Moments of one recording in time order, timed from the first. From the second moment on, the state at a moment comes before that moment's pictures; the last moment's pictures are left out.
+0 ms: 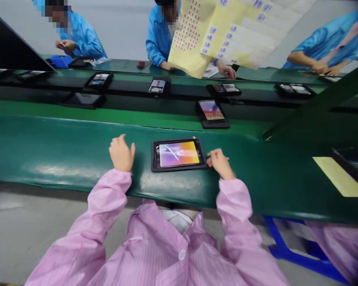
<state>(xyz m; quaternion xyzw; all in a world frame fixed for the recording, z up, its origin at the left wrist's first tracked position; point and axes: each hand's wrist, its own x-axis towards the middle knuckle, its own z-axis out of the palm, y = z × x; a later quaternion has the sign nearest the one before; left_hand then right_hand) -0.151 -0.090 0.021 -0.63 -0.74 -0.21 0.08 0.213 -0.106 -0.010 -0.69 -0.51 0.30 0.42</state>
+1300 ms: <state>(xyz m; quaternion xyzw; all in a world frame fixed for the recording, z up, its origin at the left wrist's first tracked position) -0.026 -0.029 -0.030 -0.74 -0.59 -0.29 -0.12 0.145 -0.119 -0.053 -0.53 -0.29 0.45 0.66</state>
